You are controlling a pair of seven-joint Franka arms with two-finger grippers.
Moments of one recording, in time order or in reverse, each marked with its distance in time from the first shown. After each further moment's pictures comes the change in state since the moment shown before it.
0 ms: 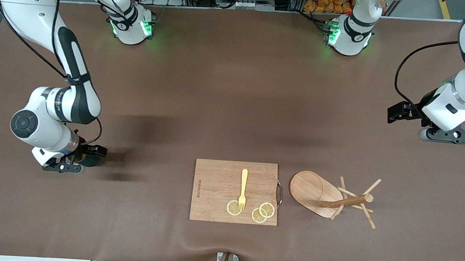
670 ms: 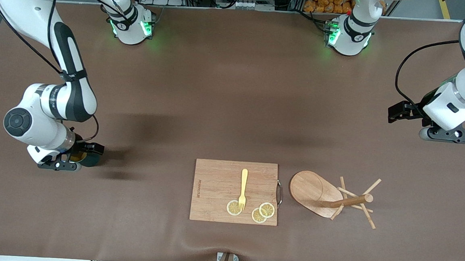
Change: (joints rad) left arm 0.001 -0.005 0.000 0.001 0.000 0.000 0.000; right arm 0.000 -0.029 -0.002 0.000 -0.001 -0.032 0.018
